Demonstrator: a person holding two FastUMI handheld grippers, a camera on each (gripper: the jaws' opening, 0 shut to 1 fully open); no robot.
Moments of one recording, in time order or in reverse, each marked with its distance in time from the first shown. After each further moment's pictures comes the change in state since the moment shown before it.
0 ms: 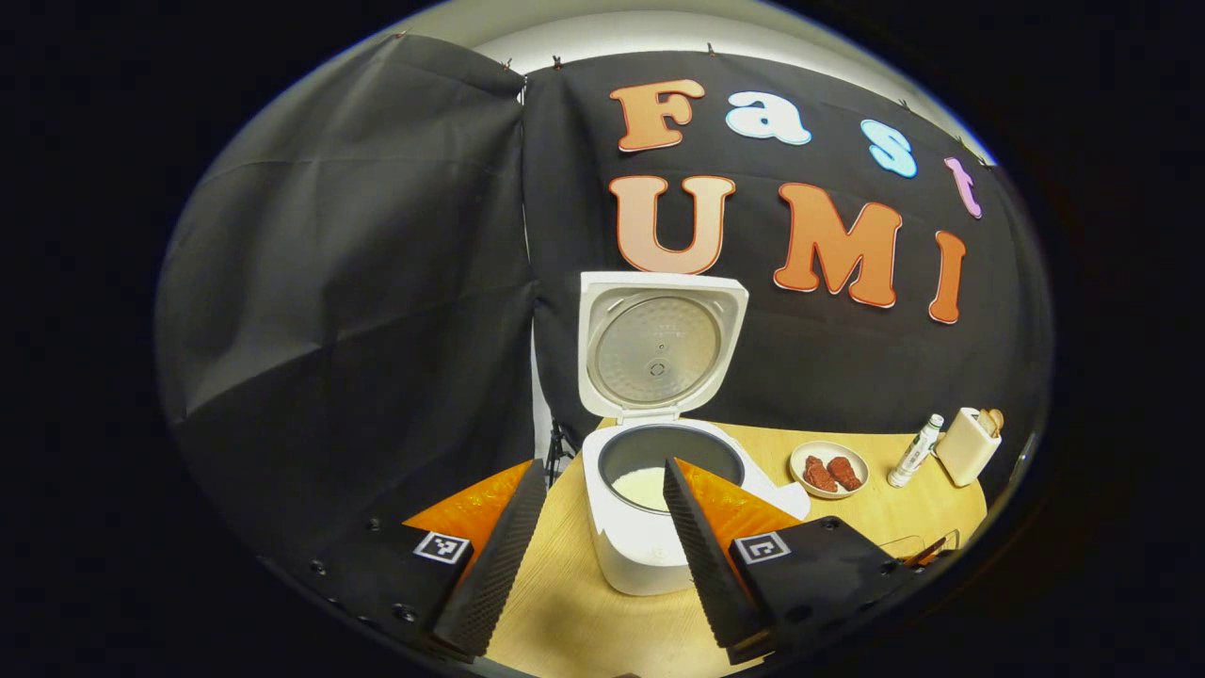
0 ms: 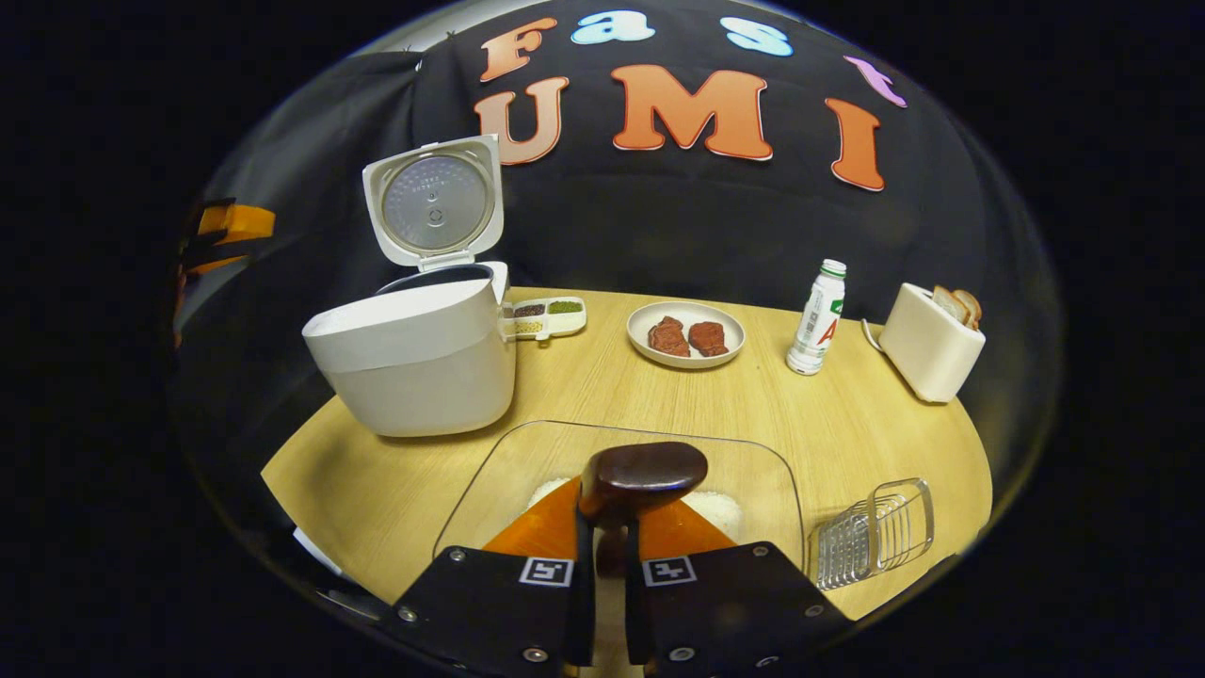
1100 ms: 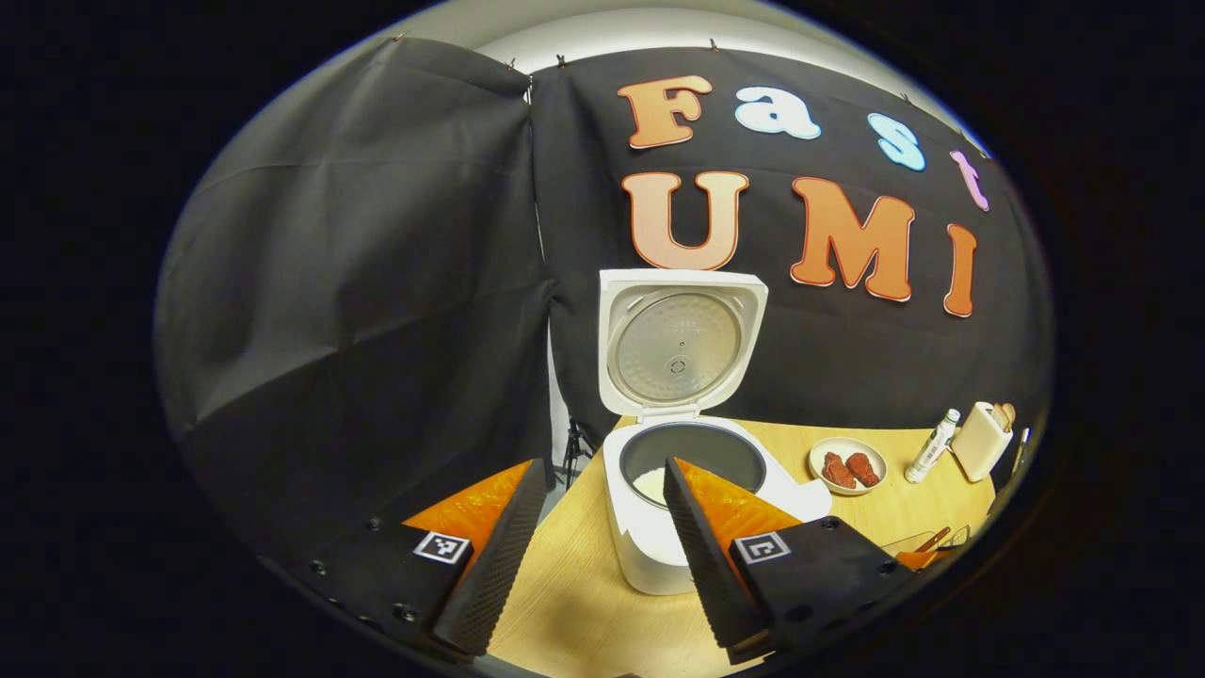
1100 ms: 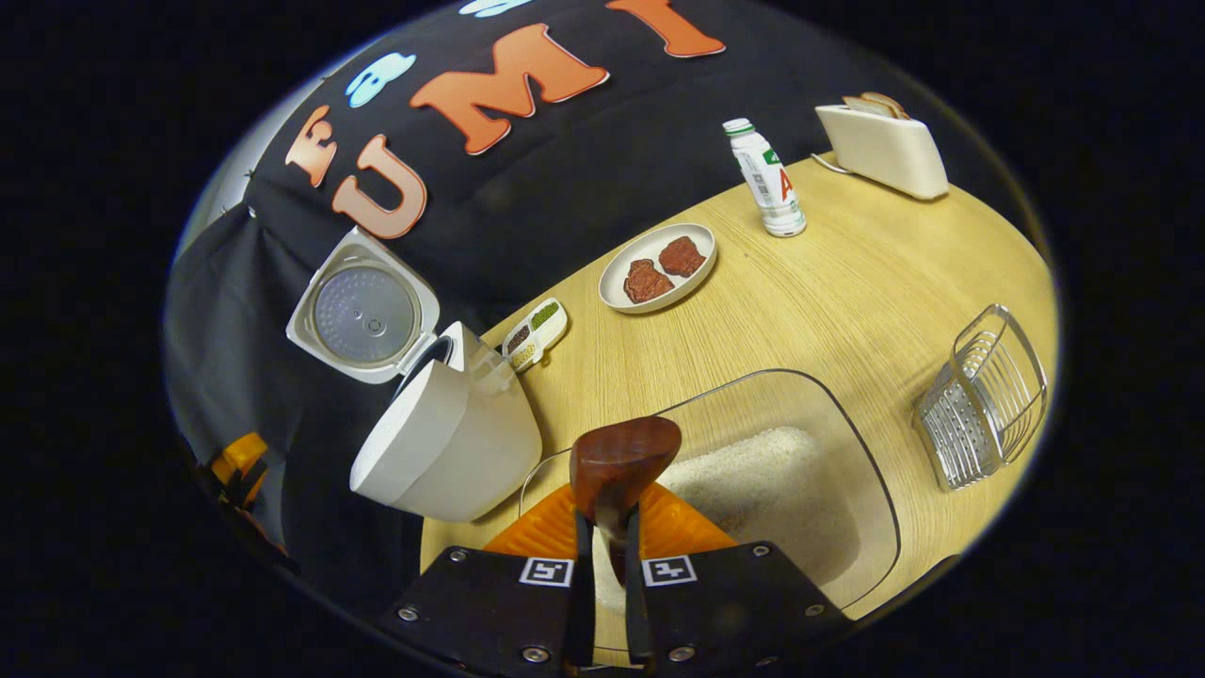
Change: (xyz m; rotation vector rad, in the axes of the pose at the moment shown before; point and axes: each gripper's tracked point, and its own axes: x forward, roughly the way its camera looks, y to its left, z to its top) left arm 0.005 0.003 -0.001 0.033 0.000 0.031; right arm 0.019 -0.008 -0.005 0.646 0.125 0.106
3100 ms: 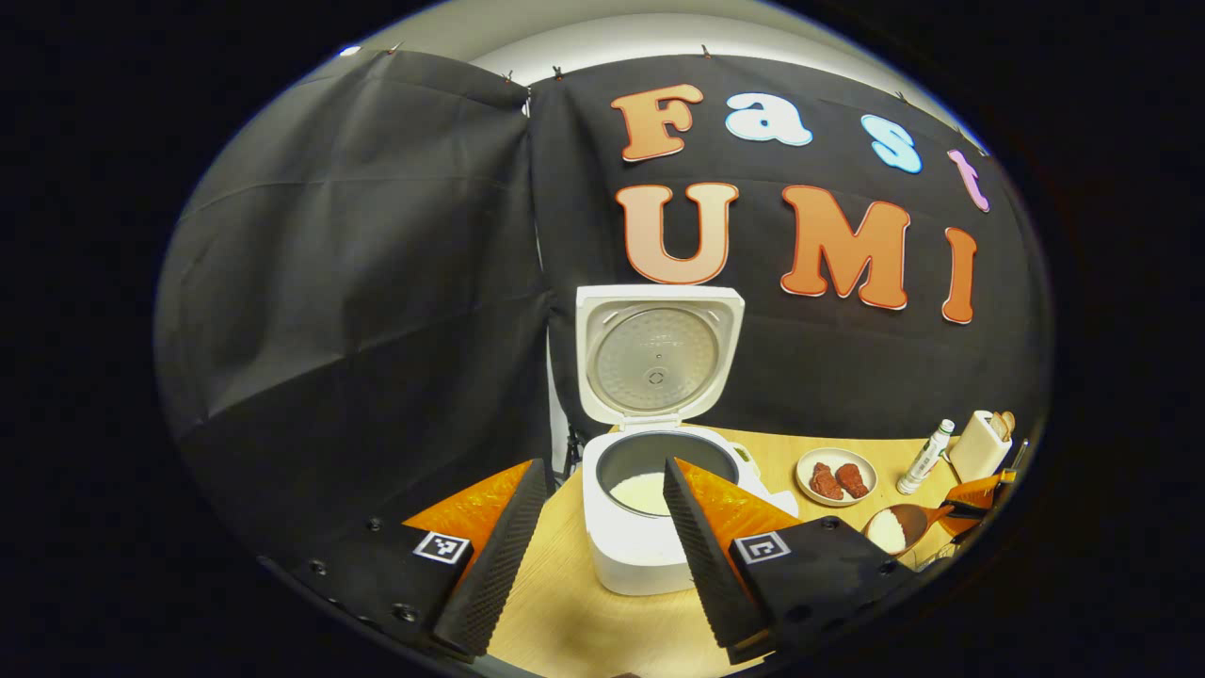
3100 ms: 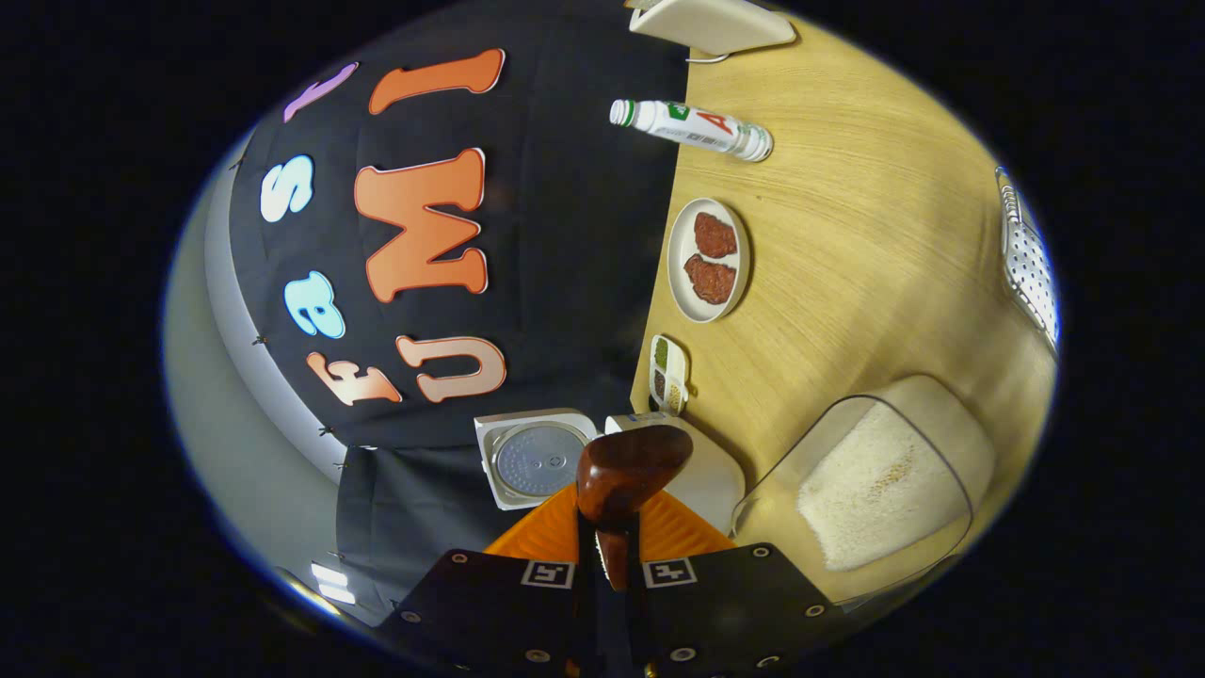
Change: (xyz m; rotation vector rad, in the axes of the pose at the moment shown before) left arm -0.023 -0.021 0.008 -0.028 -0.031 0.055; right arm -0.037 0.071 0.106 0.696 0.066 0.465
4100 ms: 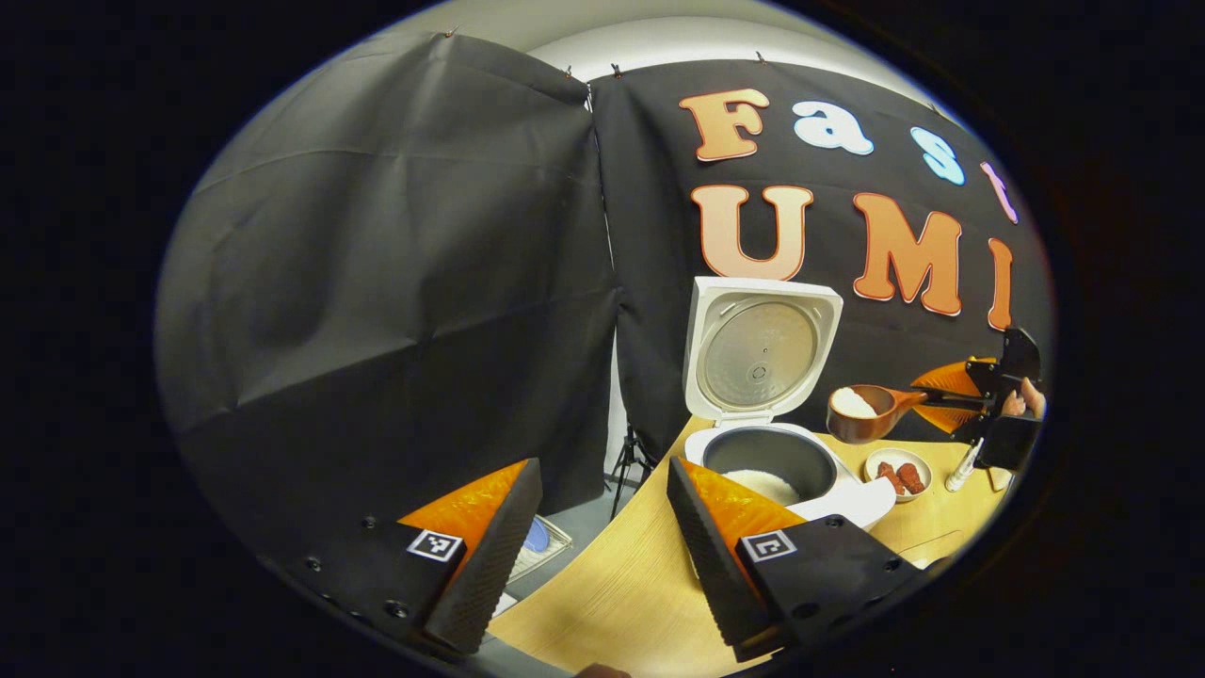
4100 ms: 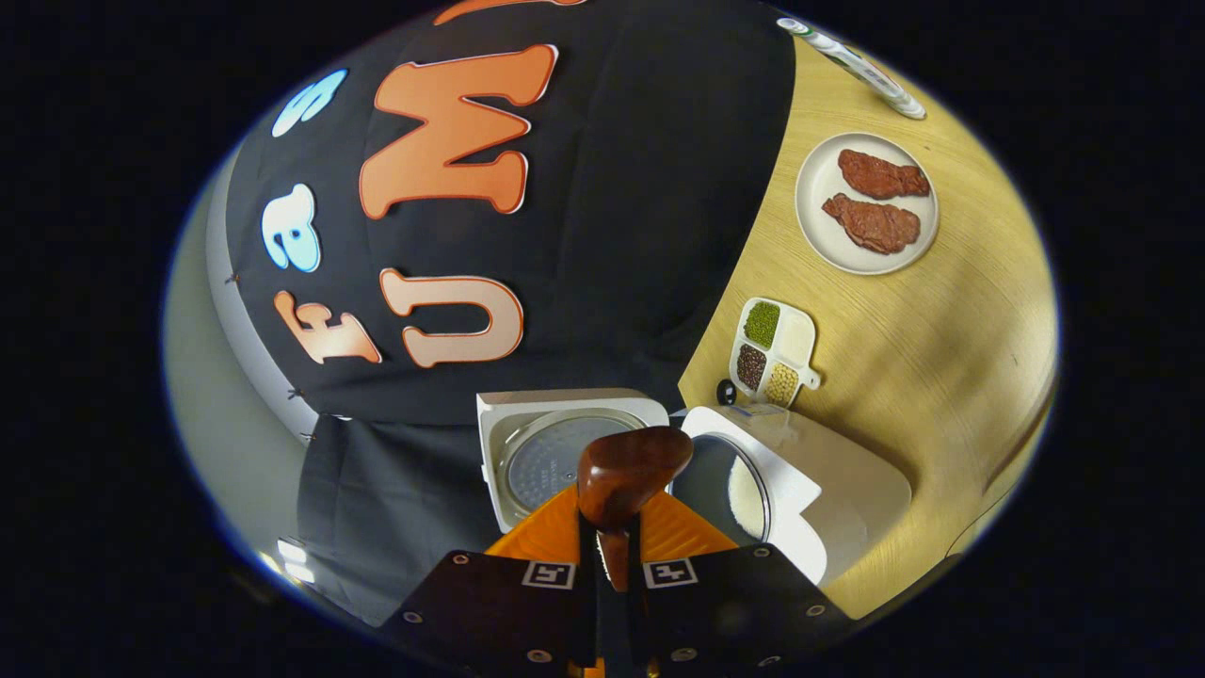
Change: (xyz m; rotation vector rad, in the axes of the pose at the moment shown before) left arm 0.010 0.114 -0.024 -0.022 -0.004 0.103; right arm 0.206 0.100 -0.058 -0.152 0.024 -0.027
